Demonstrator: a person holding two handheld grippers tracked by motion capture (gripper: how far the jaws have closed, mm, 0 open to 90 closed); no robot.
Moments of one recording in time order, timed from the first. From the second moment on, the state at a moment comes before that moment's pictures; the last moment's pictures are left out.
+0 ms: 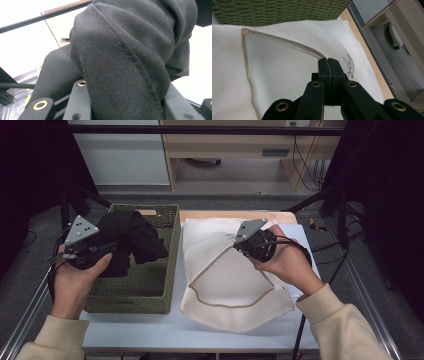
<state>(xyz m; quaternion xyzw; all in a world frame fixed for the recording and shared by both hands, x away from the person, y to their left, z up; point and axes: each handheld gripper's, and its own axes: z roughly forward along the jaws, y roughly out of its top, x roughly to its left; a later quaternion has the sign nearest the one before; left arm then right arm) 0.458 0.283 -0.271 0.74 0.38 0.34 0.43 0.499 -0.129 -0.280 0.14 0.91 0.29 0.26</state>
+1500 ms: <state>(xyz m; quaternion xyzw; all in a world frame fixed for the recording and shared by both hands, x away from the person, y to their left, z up) 0.391 0.228 -0.232 0.76 0.28 0.32 0.50 0.502 -0.126 -0.275 0.14 0.91 0.29 0.27</state>
